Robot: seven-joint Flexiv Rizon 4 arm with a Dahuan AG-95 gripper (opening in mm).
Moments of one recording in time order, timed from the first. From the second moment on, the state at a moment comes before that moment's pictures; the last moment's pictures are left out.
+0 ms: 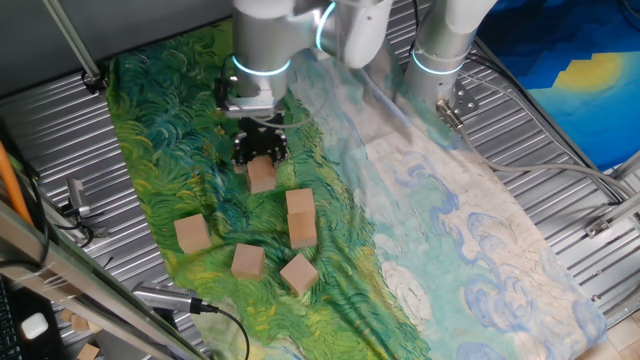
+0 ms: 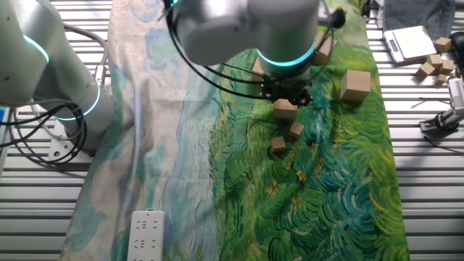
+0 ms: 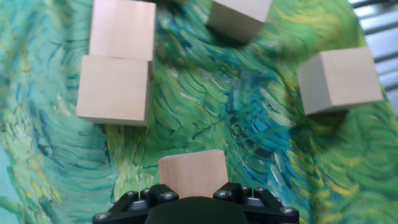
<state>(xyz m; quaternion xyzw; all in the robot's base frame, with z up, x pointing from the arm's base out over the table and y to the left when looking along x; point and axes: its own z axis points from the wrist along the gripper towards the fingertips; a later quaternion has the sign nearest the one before) 0.496 0.035 0.058 -0.61 0.78 0.03 0.10</state>
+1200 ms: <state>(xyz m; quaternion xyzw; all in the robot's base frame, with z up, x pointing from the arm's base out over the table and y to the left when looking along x) 0.493 0.034 0.060 -0.61 0.79 0.03 0.02</state>
